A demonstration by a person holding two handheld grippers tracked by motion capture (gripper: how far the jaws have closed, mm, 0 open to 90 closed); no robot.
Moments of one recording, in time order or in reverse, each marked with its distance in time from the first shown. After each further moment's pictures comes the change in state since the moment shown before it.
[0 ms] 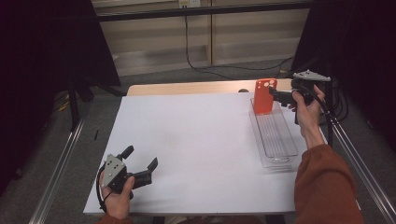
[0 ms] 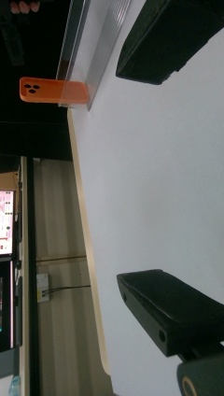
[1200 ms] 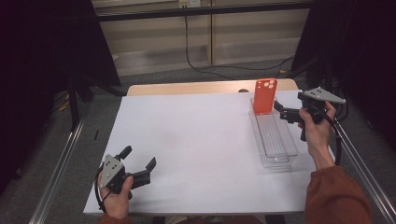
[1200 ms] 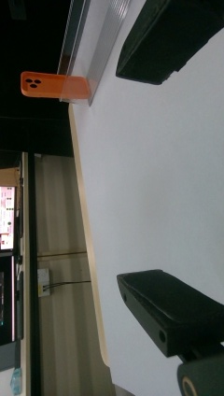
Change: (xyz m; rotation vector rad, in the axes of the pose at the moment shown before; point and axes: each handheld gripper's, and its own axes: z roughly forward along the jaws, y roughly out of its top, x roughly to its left) left arm 0.003 0.000 -0.003 -0.005 0.012 -0.011; right arm 0.012 -0.032 -0.055 -0.099 0.064 -0.005
